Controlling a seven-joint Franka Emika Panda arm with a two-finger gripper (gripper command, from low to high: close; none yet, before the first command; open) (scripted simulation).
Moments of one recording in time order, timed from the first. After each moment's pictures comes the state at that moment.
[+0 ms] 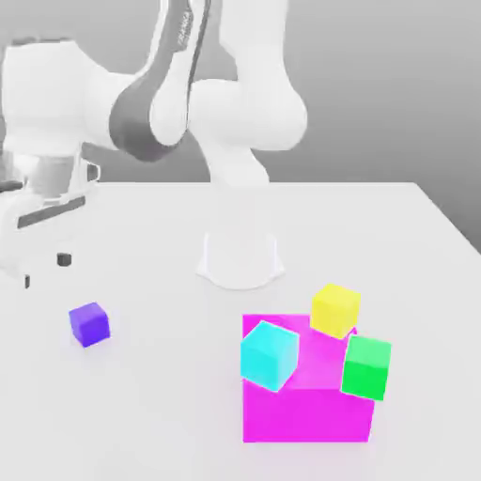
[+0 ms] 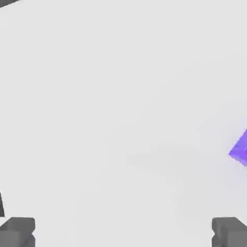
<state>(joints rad) -0.72 -0.17 -0.02 -2.82 0.01 2.79 2.08</state>
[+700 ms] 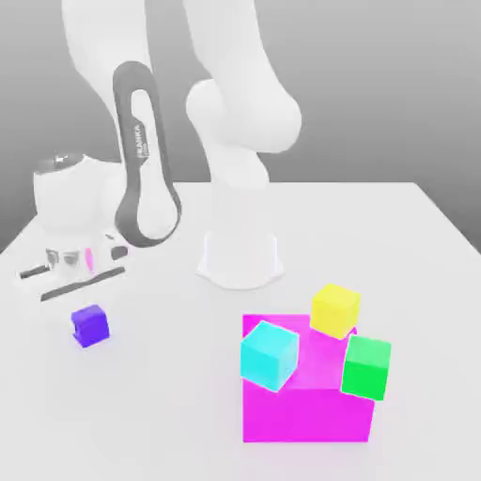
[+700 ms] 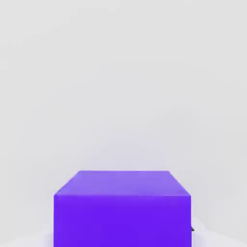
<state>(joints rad) -0.88 0.25 0.00 -2.87 0.05 3.12 2.32</state>
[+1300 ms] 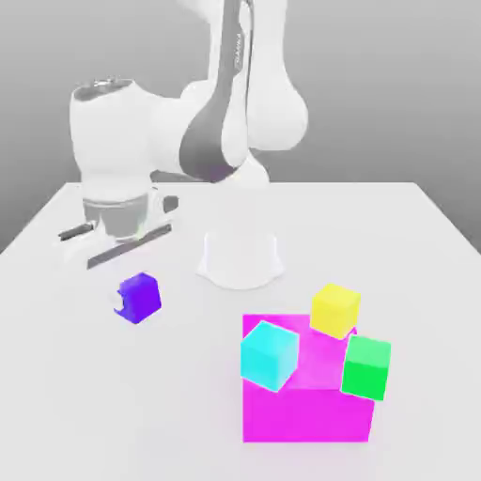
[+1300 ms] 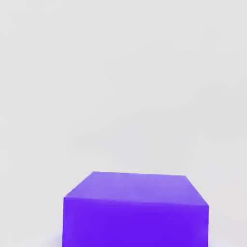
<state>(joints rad) -0.48 -0.33 0.25 -2.87 0.21 2.56 2.52</state>
